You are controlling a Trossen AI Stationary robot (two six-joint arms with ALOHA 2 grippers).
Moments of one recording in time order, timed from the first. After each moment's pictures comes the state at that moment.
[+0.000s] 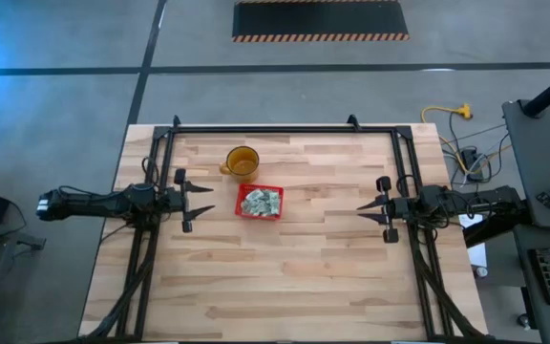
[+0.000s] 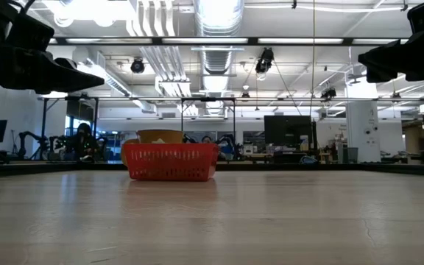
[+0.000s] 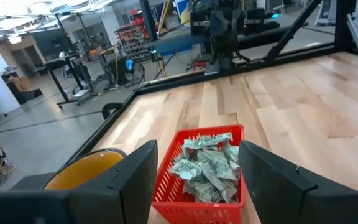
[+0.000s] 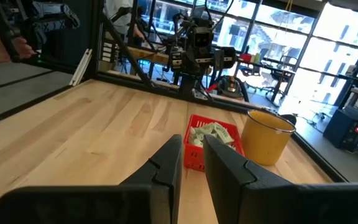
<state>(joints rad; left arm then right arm) -0.03 0.16 0.03 0.00 -0.20 0.24 0.14 0.02 0.03 -0.03 0.05 -0.18</state>
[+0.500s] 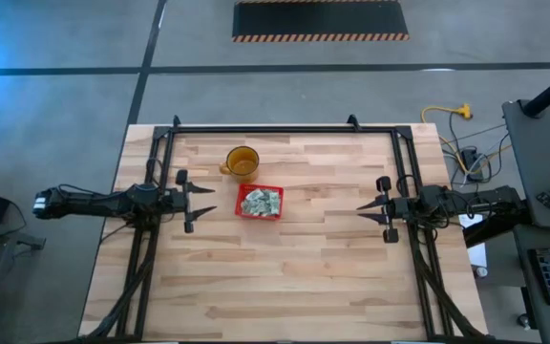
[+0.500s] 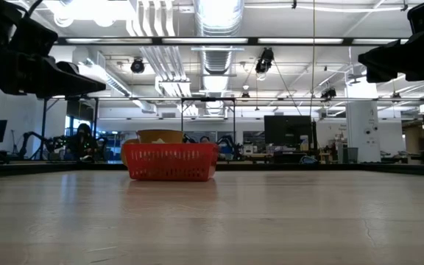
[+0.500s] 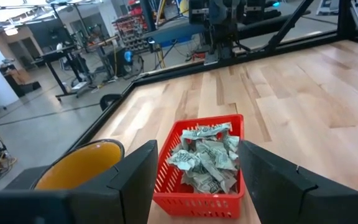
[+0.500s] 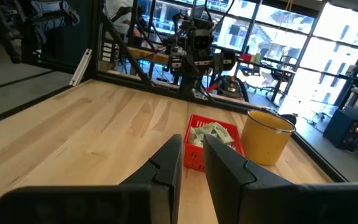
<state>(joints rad) -0.03 0.22 0.02 0.04 -0.21 0.24 0.14 0.02 0.03 -0.03 0.05 -0.18</state>
